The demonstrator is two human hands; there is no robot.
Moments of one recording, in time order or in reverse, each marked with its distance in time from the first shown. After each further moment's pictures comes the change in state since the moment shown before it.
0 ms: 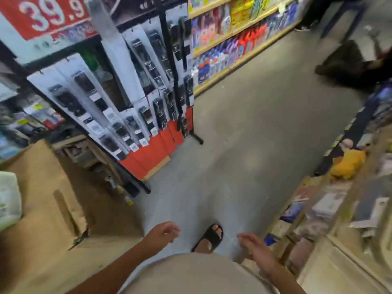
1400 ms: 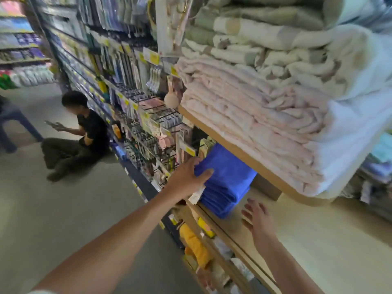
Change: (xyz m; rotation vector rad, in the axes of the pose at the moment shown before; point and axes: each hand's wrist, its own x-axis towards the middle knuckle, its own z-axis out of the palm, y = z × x) left_hand 0.321 0.909 0.440 0.817 -0.867 1.379; right_hand 0.101 -0.277 -0.523 1.439 1.479 -0.210
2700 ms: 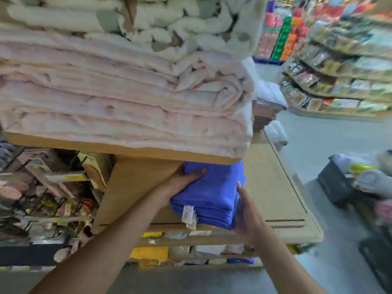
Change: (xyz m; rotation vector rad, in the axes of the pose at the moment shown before) left_hand 0.046 0.073 0.144 -0.749 -0.992 -0.049; right_hand -0.095 0.016 -0.060 0.613 0.160 -0.048
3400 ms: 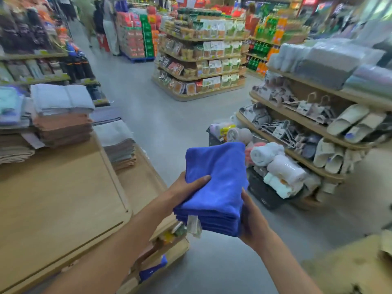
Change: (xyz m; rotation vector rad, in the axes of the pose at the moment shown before) left_hand 0.027 -0.040 0.561 0.275 -0.640 0.014; right_hand -0.283 -0.158 -0.410 0.235 0.387 -0.391
